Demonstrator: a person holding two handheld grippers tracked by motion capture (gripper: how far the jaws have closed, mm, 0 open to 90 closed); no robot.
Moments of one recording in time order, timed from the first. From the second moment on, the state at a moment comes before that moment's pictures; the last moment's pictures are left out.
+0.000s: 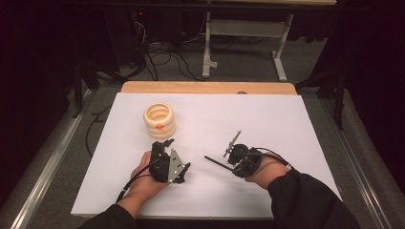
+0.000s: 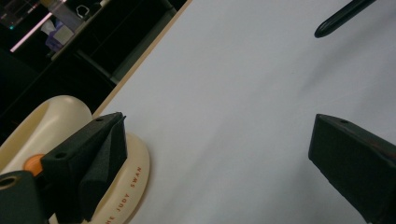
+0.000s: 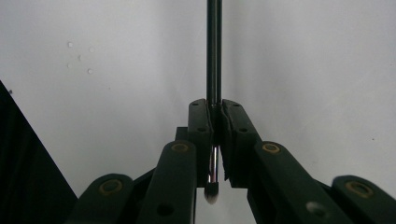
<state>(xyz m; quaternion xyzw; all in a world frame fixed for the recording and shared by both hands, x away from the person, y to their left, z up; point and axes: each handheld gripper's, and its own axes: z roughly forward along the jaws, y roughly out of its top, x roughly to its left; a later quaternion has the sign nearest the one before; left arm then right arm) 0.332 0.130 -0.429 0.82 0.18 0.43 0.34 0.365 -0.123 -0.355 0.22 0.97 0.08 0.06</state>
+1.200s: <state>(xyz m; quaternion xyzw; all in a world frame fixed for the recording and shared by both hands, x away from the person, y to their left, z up) 0.319 0.123 -0.429 0.82 0.08 0.51 0.26 0.367 -0.107 -0.349 0.19 0.98 0.07 0.05</state>
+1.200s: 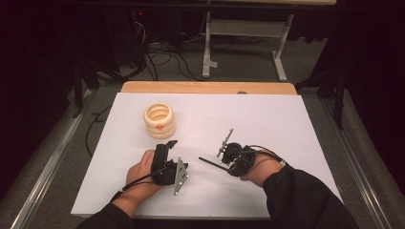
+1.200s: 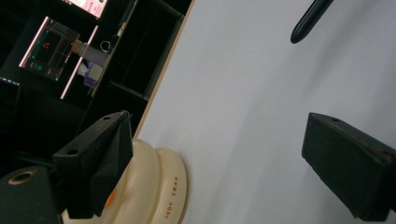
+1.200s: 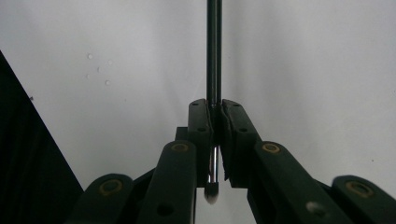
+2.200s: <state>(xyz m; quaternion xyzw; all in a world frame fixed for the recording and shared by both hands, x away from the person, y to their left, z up) 0.305 0.109 -0.437 0.82 0.00 0.53 0.23 0.365 -0.084 -0.349 0.17 0.98 0.06 0.05</state>
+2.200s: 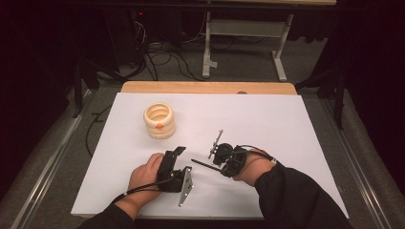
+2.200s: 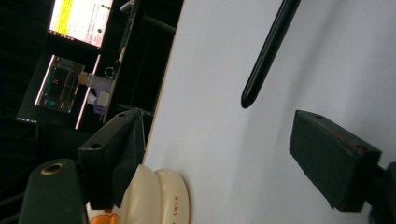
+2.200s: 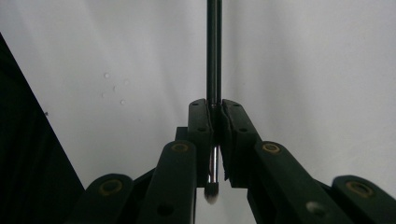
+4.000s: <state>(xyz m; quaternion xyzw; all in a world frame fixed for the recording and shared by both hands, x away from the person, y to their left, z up) 0.296 0.107 -0.443 0.82 -0.08 0.53 0.18 0.362 -0.064 -0.347 0.14 0.99 0.06 0.04</state>
